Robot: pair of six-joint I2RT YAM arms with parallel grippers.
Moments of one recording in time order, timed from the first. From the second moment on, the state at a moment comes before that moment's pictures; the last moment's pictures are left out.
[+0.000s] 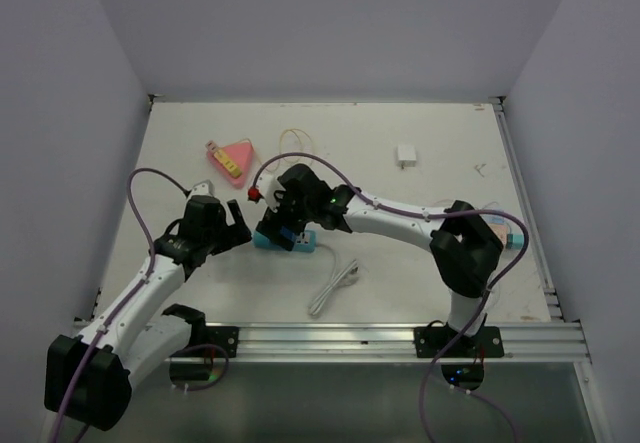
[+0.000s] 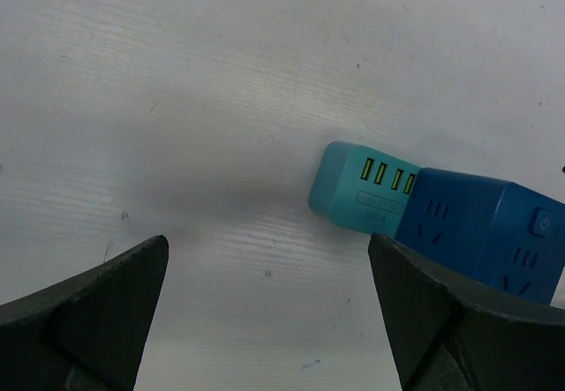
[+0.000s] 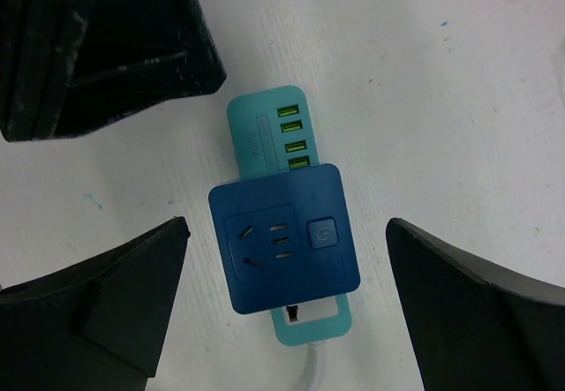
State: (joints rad) left arm -0.30 0.91 0.54 -0.49 -0.14 -0.61; right arm 0.96 1.84 1.36 -0.26 -0.18 -0.21
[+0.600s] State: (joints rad) left arm -0.20 0.92 0.45 -0.39 0.09 -0.65; right arm 0.97 1.94 1.40 -0.34 -0.18 -0.29
